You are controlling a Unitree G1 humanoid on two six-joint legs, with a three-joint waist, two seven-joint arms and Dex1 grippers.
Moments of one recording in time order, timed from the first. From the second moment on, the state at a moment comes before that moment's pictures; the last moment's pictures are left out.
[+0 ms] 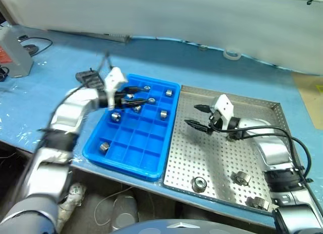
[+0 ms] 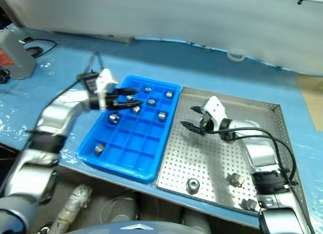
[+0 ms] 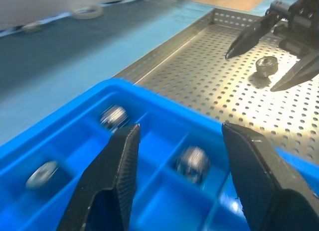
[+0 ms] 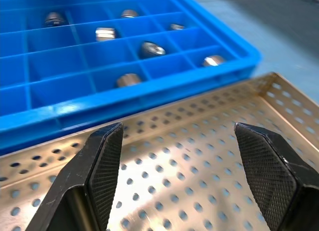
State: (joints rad) left arm -0.85 0.38 -0.19 0.51 -0.23 0.21 -1.11; right arm -0.23 -0.55 -0.04 -0.19 0.25 0.43 0.79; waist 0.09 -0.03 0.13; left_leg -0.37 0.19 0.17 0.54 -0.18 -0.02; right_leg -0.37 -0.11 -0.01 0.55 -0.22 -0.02
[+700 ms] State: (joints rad) left arm -1.18 -0.12 -0.26 1.33 0.07 -0.15 -0.97; right arm 0.37 -0.39 -0.33 -0.85 0.28 0.60 0.37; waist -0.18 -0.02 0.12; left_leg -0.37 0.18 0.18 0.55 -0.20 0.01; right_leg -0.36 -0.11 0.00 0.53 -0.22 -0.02
